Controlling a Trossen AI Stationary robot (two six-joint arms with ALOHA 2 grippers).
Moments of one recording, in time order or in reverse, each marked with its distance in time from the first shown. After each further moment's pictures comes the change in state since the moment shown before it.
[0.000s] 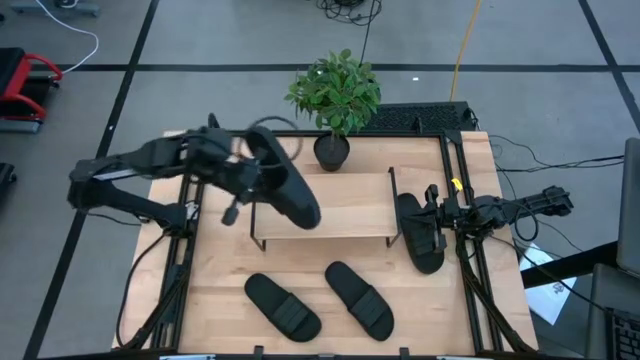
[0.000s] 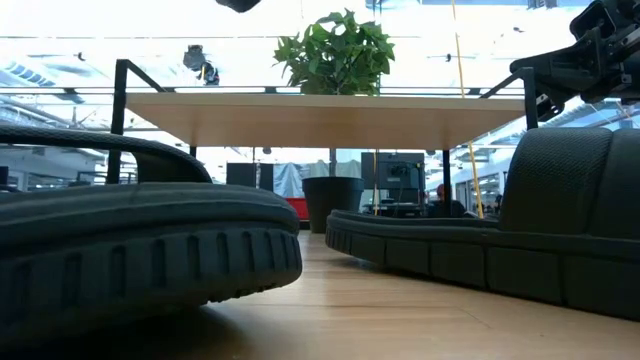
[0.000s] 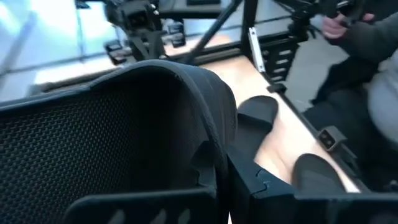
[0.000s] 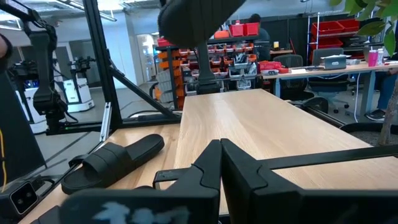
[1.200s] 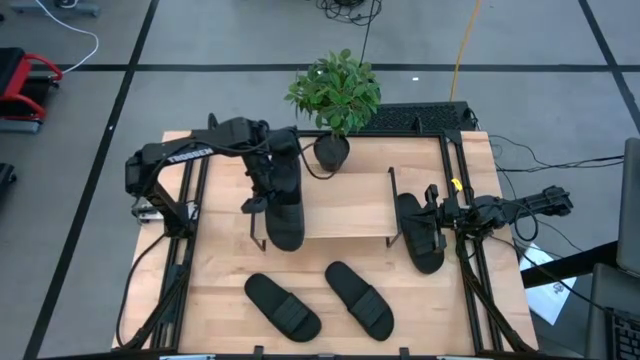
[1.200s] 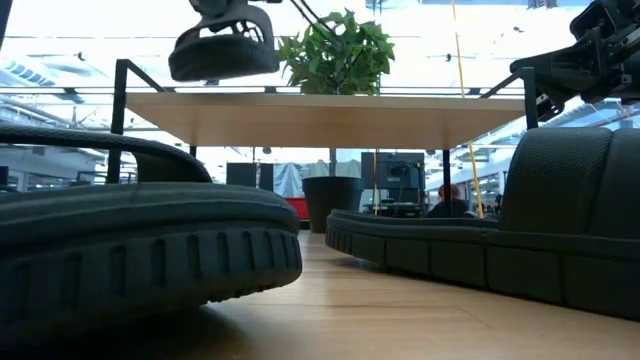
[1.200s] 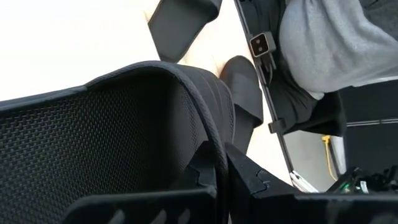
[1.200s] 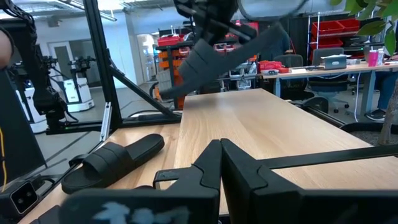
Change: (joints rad) left arm 0.149 0.479 0.309 -0.674 0.332 0.180; right arm 0.000 0.000 0.000 -0.001 -0.001 0.000
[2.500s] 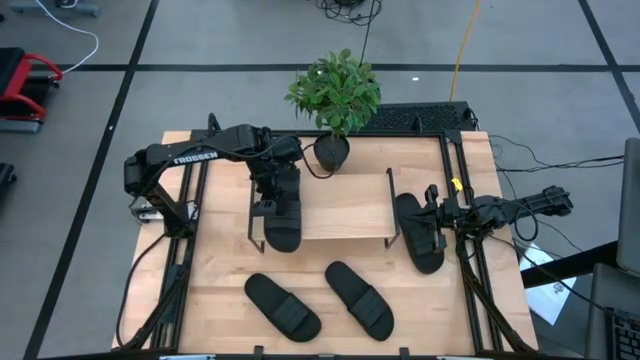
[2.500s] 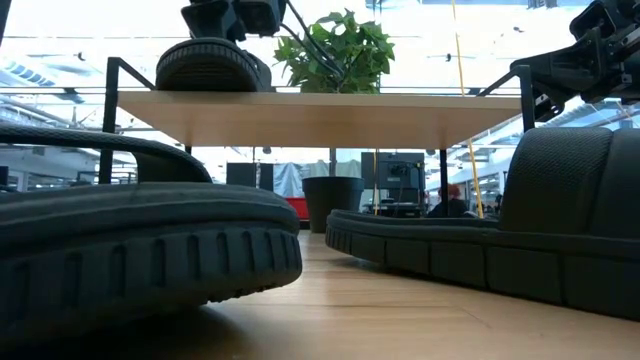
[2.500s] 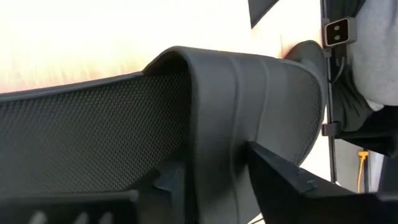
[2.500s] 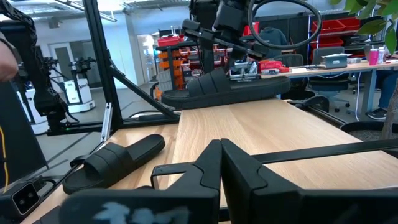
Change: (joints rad) left arm 0.001 -0.002 -0.119 0.086 -0.236 -0.140; right arm 0.000 0.000 0.000 0.000 -0.001 0.008
